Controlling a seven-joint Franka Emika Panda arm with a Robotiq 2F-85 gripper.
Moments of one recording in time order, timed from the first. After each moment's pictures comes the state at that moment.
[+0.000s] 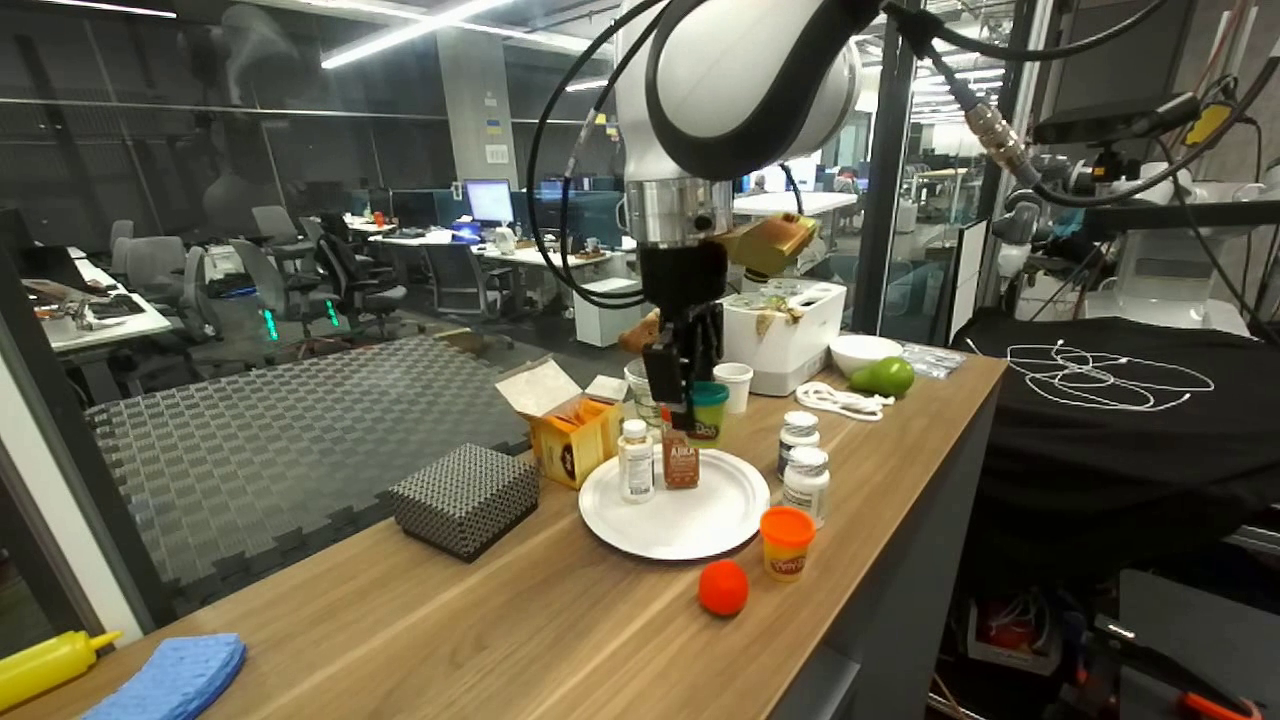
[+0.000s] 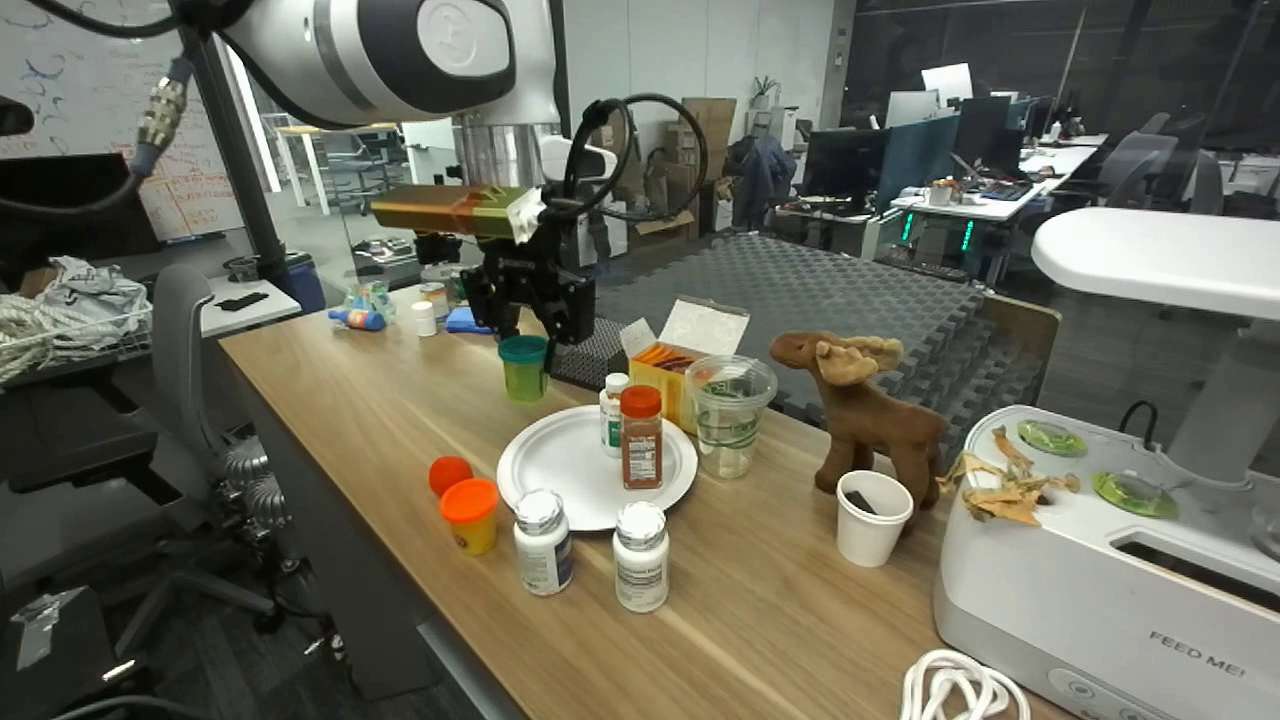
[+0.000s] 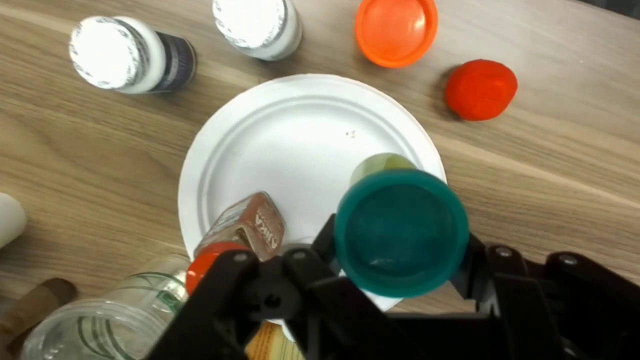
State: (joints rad) arm 0.05 0.20 0.07 -2.07 -0.11 2.24 -0.11
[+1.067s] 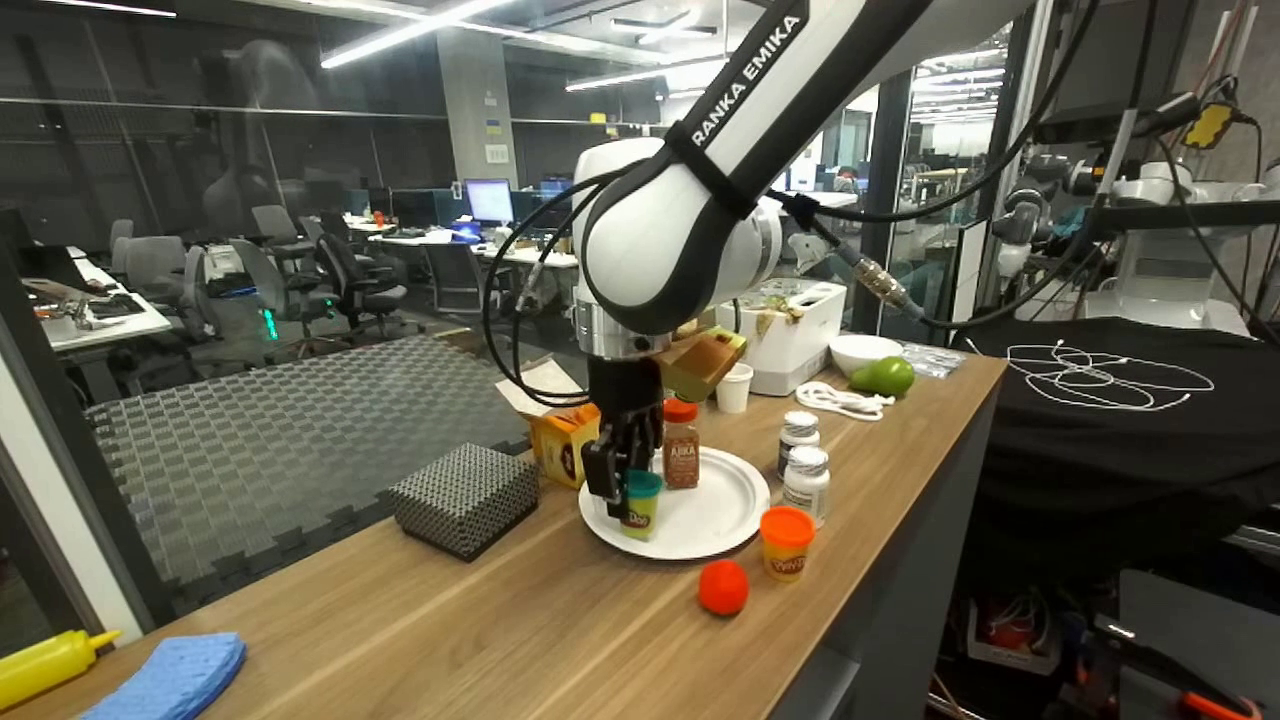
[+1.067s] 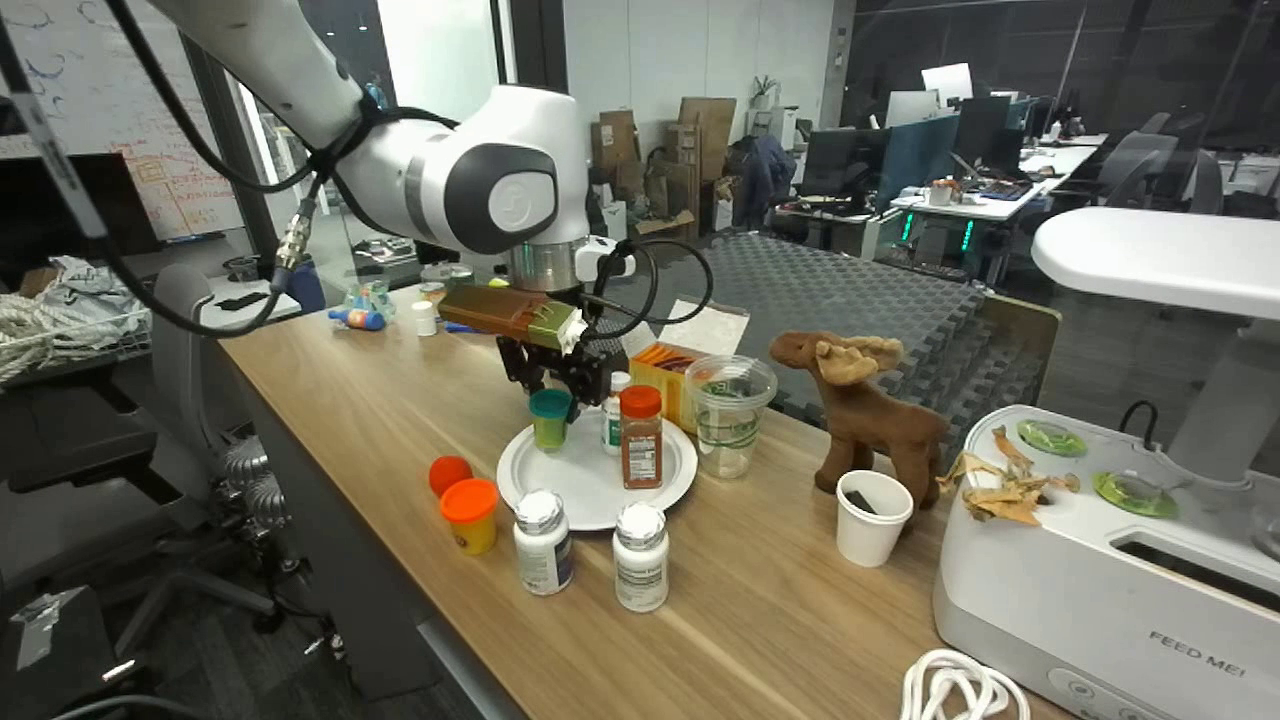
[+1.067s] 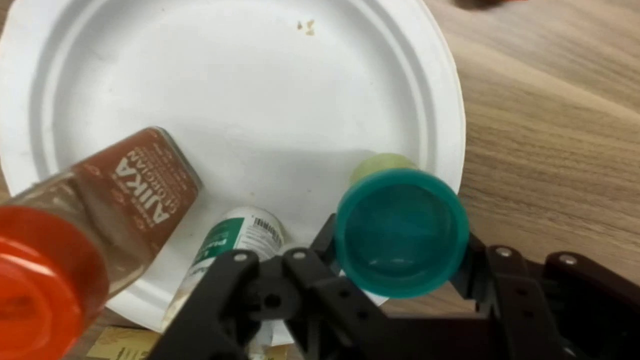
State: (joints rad) arm 0.05 0.50 0.09 -1.92 -0.04 2.44 -0.16
